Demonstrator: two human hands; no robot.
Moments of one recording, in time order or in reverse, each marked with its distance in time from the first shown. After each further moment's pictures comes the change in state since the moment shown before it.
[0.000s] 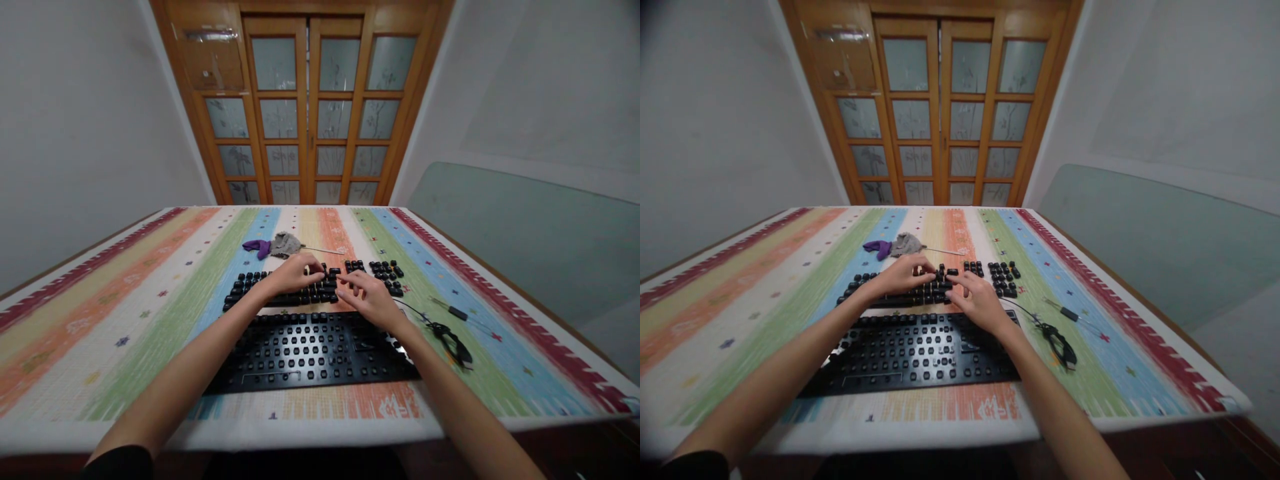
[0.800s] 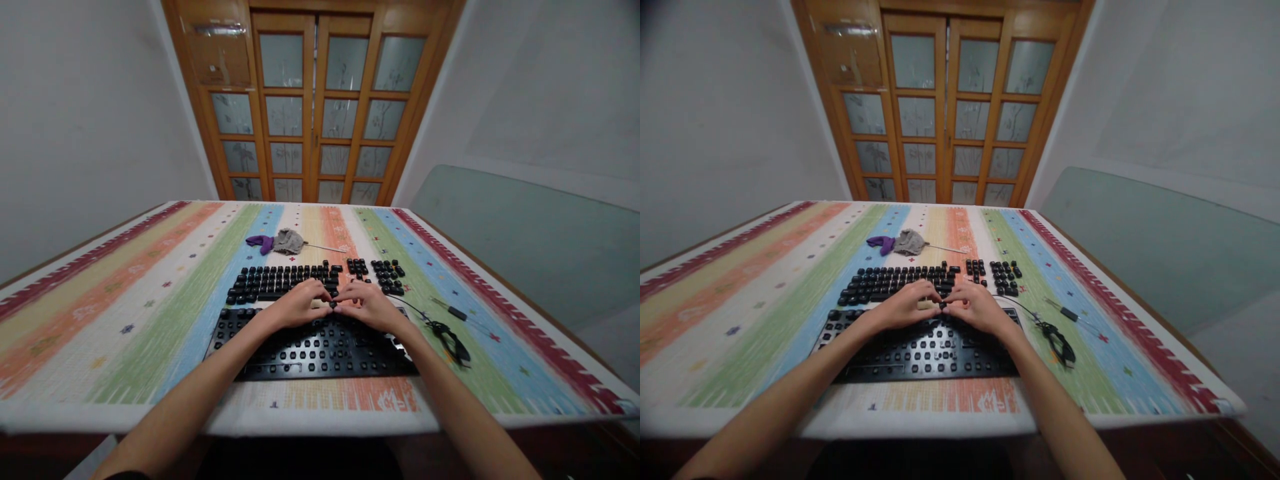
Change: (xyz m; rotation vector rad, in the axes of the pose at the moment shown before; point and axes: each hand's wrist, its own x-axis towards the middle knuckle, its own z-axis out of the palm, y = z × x) left_hand -0.052 0.028 0.039 -0.067 -0.064 0.071; right_hand -0.005 -0.002 0.000 0.049 -0.243 -0.134
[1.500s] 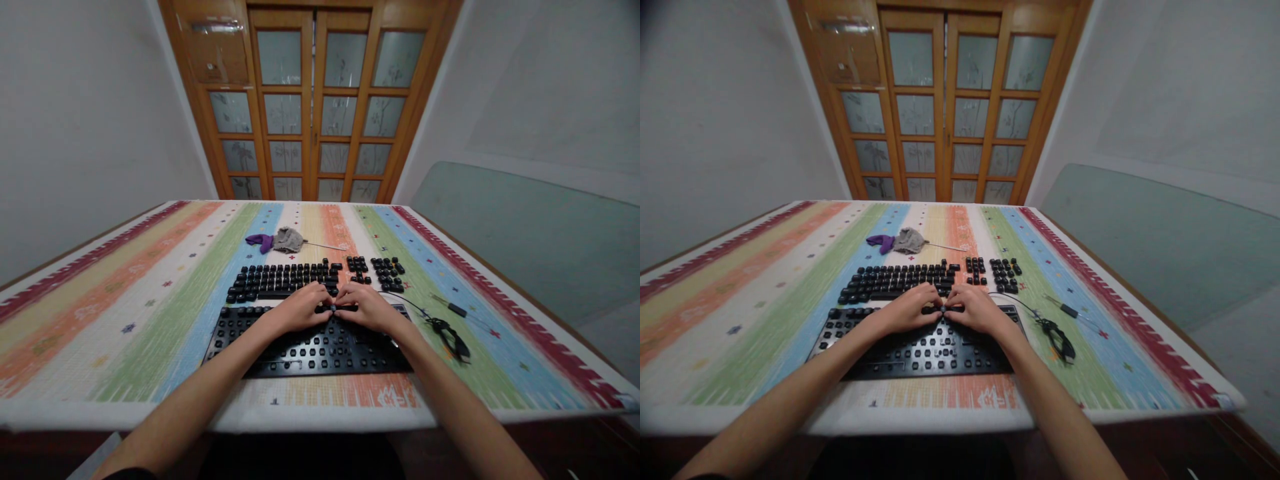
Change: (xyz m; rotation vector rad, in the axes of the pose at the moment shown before) left_hand -0.001 0.005 0.012 0.107 -0.046 -0.005; right_hand -0.002 0.004 0.009 -0.090 -0.113 -0.032
